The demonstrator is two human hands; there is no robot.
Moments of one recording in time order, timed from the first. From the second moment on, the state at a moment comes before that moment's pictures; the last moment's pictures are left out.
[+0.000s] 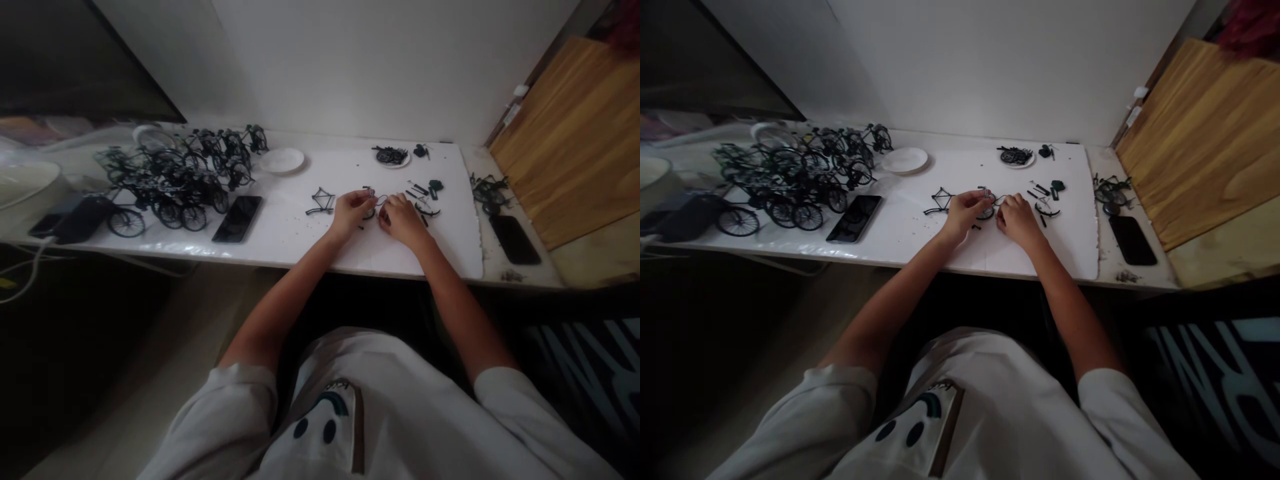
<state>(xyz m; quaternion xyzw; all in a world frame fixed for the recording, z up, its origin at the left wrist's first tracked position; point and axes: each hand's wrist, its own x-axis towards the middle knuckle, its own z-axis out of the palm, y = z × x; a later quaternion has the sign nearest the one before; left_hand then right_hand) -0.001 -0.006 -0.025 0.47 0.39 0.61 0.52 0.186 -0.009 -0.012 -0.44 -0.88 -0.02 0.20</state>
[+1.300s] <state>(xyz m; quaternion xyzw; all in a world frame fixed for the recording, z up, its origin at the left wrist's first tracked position) 0.000 -0.020 -0.015 0.49 0.37 0.59 0.53 0.187 -0.003 -0.004 -0.38 -0.74 0.20 0.51</state>
